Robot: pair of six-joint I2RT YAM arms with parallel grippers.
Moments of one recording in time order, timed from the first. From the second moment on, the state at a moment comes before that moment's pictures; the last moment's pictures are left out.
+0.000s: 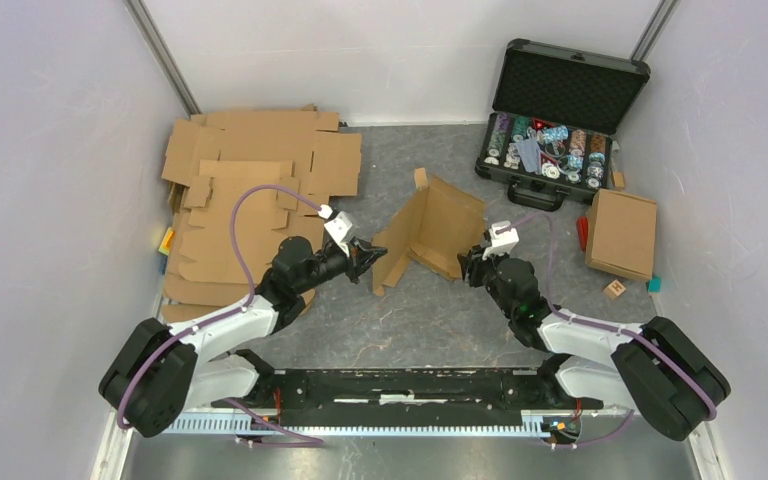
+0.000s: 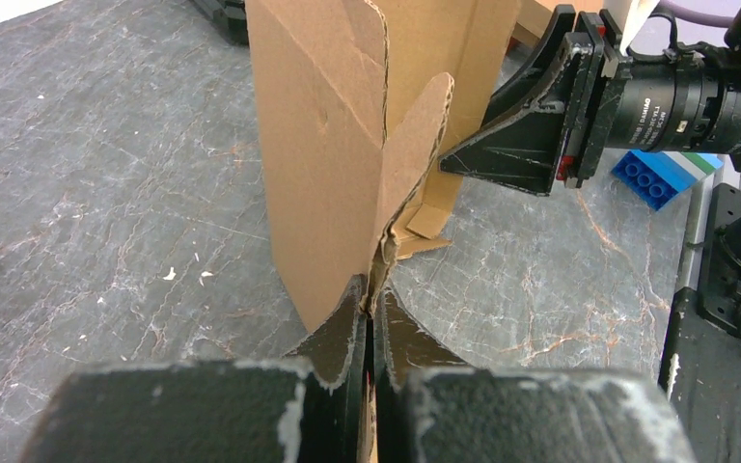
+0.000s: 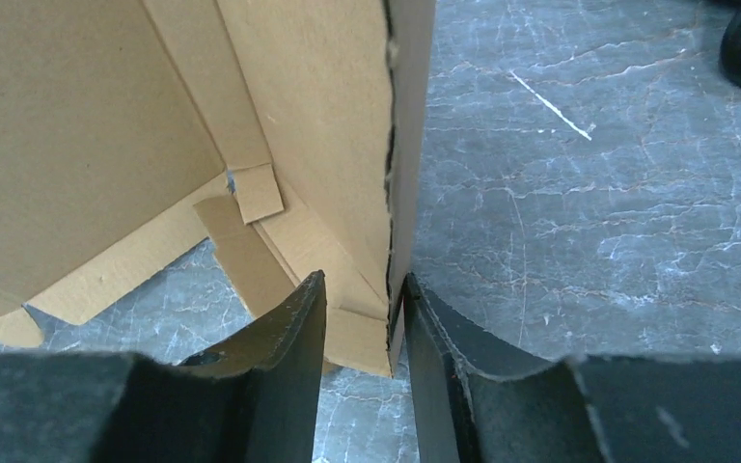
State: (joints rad) left arm -0.61 1.15 0.39 0.69 0.40 -0.12; right arm 0.61 1.16 0.19 0.71 0.24 0.22
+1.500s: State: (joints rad) left arm -0.61 1.15 0.40 0.66 0.42 -0.12; right arm 0.64 1.31 0.22 0.68 0.13 0.17
